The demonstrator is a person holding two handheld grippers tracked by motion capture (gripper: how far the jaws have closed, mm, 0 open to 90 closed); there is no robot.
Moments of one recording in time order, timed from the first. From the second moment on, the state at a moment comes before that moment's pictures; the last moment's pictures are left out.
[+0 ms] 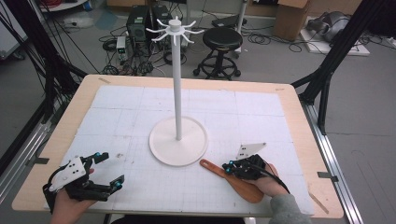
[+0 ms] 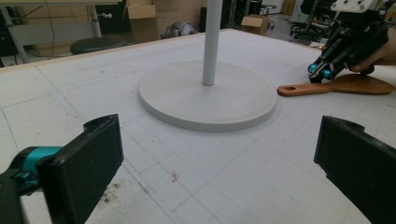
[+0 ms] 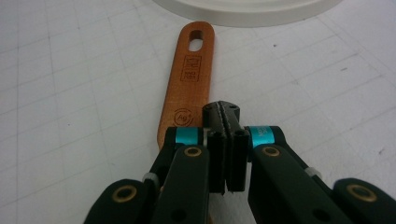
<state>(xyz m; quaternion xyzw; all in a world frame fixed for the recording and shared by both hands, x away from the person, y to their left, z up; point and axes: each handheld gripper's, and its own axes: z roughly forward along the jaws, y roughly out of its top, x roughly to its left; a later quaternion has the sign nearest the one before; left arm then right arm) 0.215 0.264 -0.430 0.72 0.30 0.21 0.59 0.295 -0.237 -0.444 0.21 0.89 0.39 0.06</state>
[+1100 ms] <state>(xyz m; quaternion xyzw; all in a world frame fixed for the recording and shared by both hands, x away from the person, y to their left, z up) 0.216 0.264 -0.430 0.72 0.30 0.21 0.59 0.277 -0.229 -0.413 0.24 0.86 0.43 0.11</state>
